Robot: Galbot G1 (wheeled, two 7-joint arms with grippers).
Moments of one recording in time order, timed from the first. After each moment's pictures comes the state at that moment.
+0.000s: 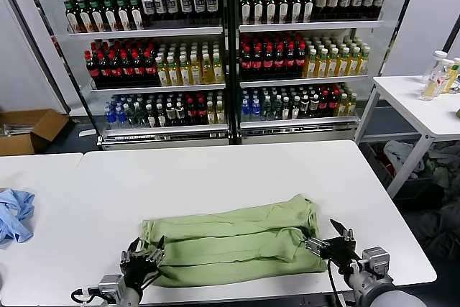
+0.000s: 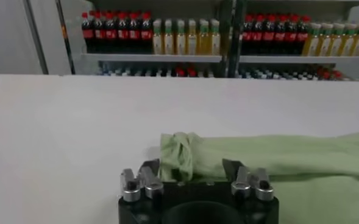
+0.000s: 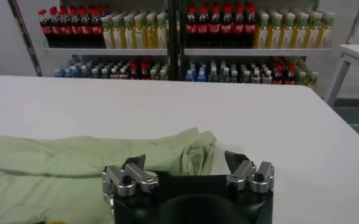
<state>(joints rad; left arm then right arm) 1.59 -1.18 -0.40 -2.06 -0.44 0.31 -0.35 -1.56 0.95 0.52 2.24 0.61 -0.51 0.19</state>
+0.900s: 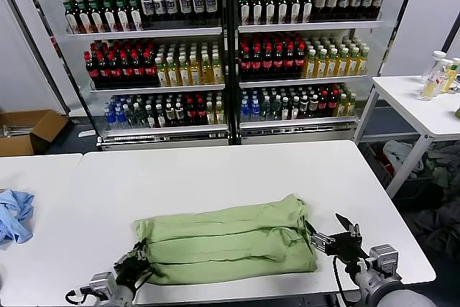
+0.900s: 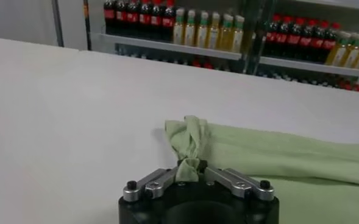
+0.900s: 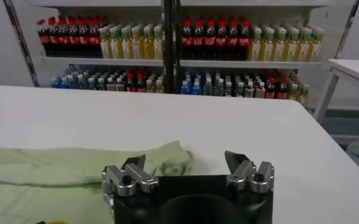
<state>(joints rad) 1.57 -1.18 -0.50 -2.00 -0.58 0.31 -0.32 -1.57 0.93 0.55 2.28 0.64 -0.51 0.20</state>
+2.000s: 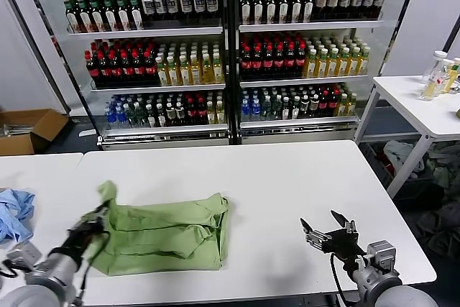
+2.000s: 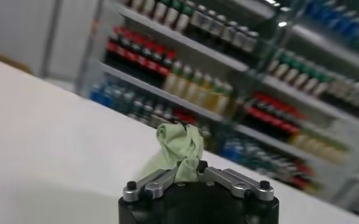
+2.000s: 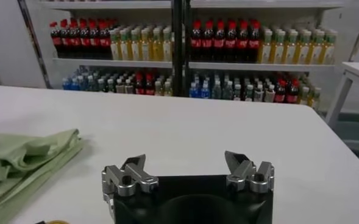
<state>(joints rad) 1.57 -1.08 -0.78 -2.21 -1.13 0.40 -0.22 -1.54 0.90 0.53 2.28 0.66 -0.52 0.20</state>
